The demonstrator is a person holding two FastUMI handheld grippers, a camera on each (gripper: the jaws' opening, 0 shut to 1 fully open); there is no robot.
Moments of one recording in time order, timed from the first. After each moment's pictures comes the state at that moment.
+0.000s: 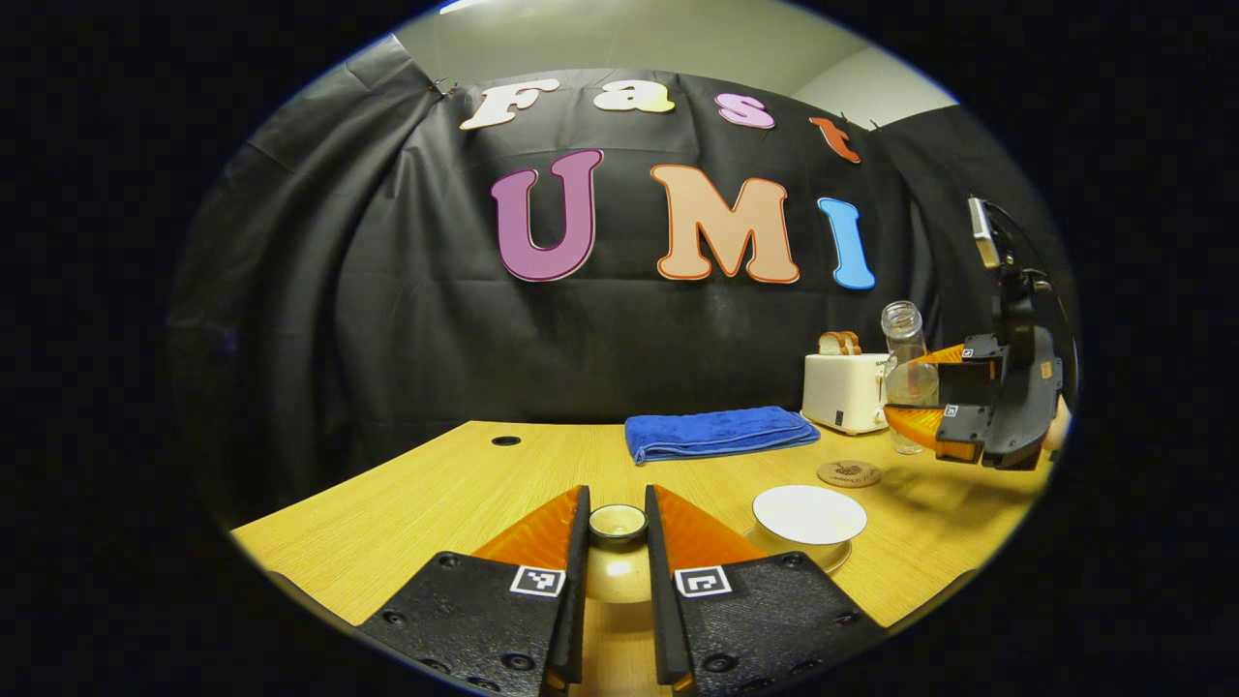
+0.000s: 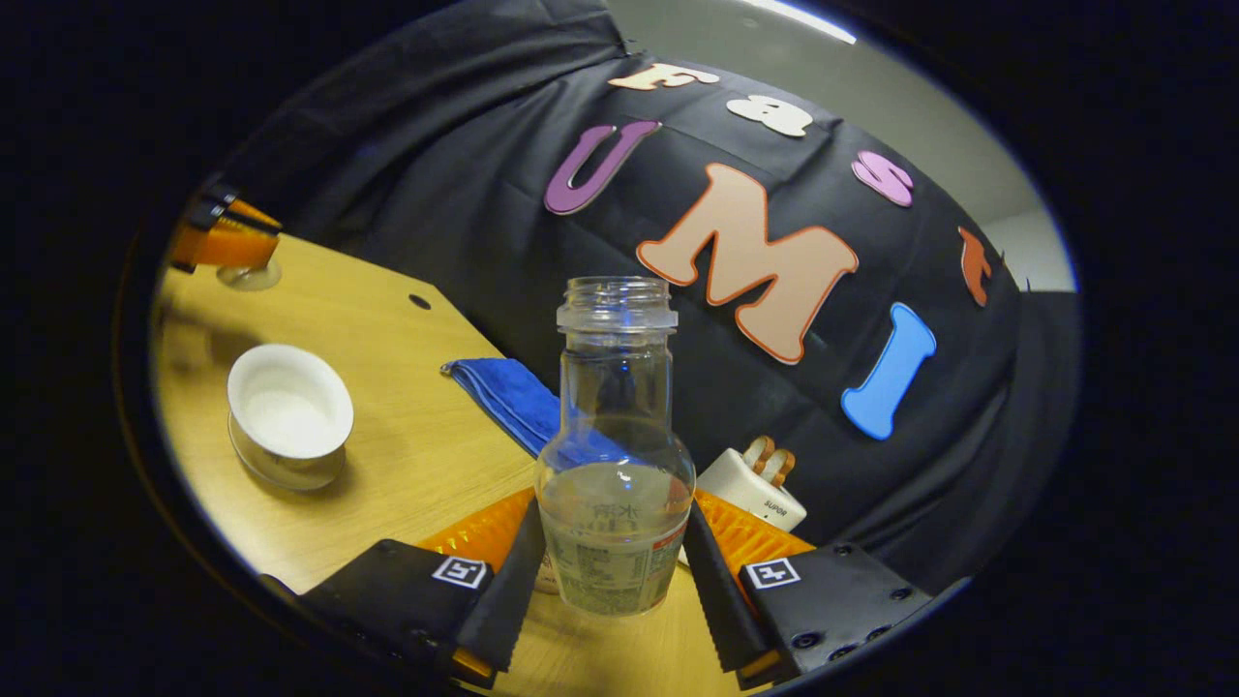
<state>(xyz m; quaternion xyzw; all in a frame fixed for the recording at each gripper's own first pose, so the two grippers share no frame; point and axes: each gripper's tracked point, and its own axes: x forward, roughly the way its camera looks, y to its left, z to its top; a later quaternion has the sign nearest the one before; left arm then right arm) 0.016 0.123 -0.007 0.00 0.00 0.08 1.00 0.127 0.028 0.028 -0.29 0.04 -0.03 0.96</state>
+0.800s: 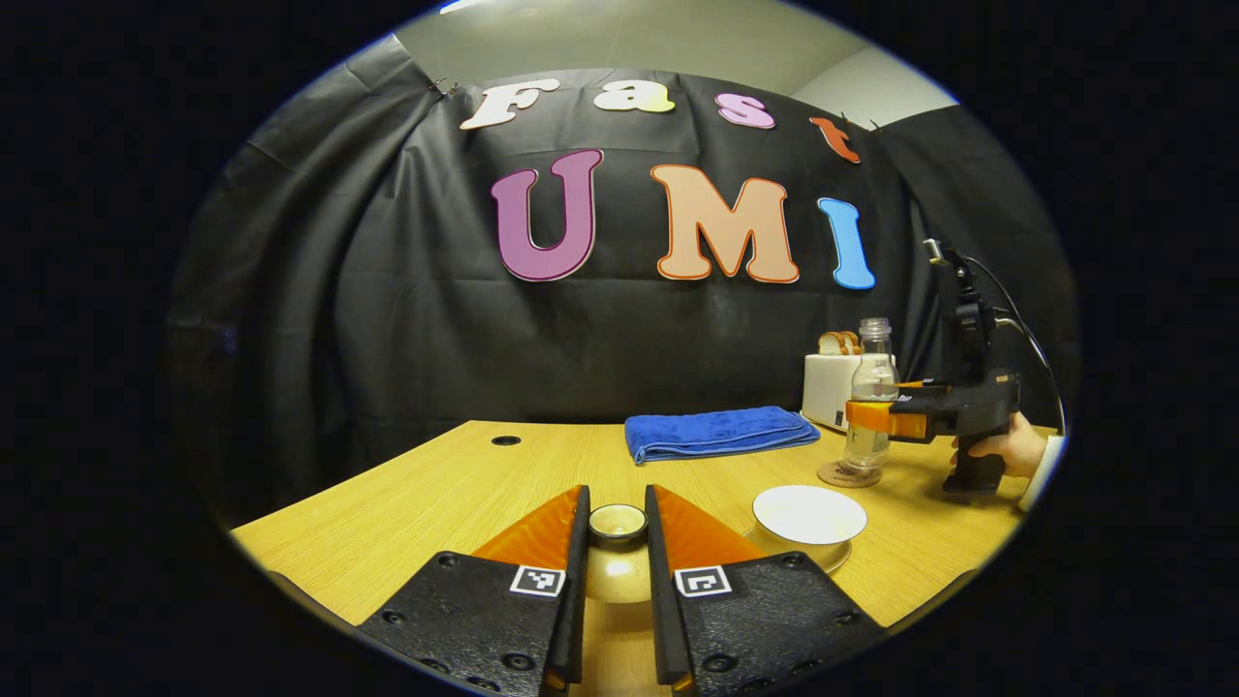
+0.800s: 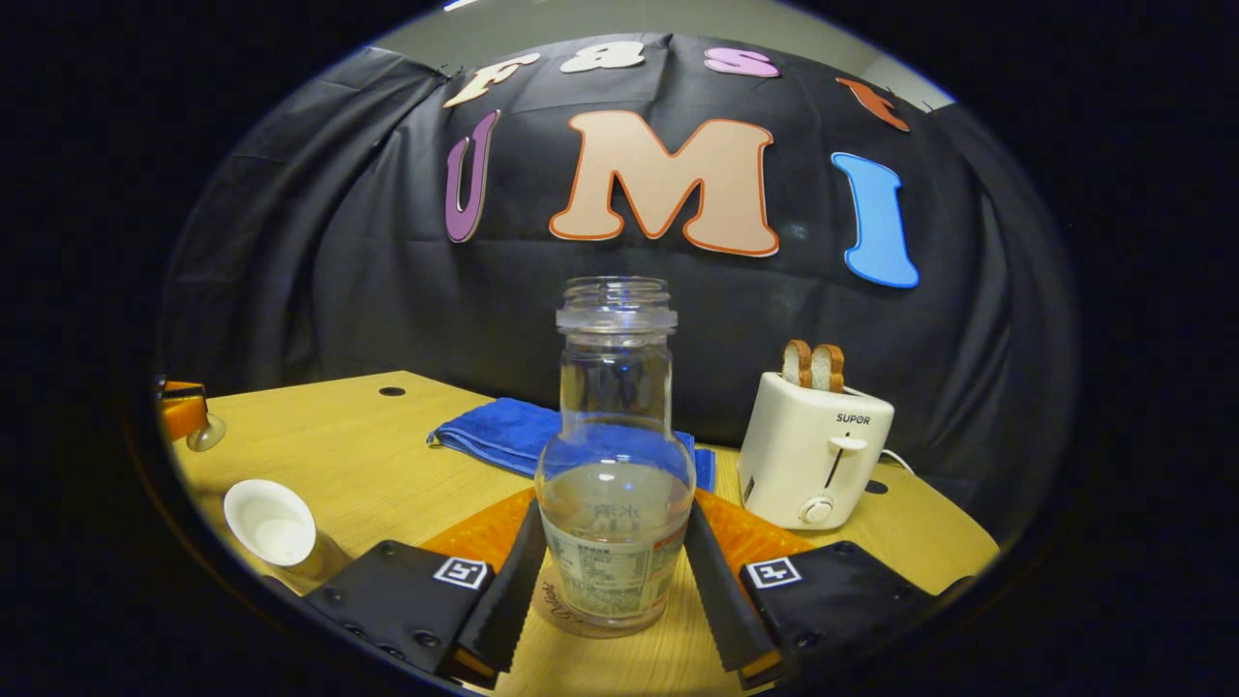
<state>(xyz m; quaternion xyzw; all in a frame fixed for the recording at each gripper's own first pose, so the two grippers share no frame) 0.016 0.123 -0.007 0.00 0.00 0.08 1.00 0.186 0.017 -0.002 -0.06 0.06 -0.04 1.00</state>
